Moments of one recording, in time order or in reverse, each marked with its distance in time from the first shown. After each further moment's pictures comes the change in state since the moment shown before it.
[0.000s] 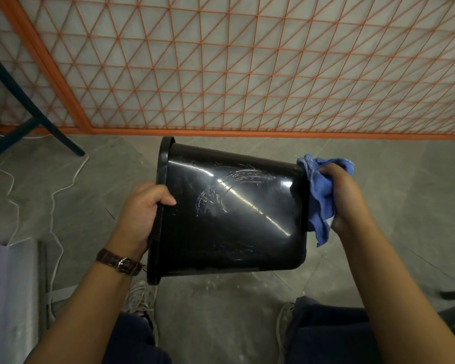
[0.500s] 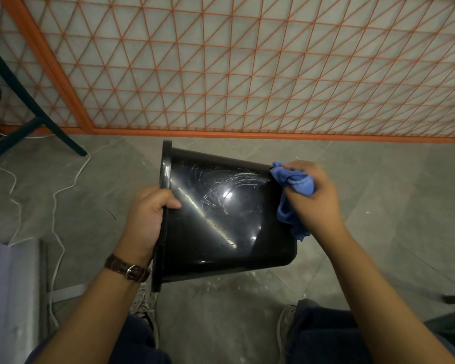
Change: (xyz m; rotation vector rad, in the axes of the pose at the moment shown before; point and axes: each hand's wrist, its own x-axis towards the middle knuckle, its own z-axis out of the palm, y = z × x) left_hand -0.003 -0.006 0.005 -0.051 0.048 0.060; right_hand -0.018 0.013 0.030 -0.560 -0.107 -0.537
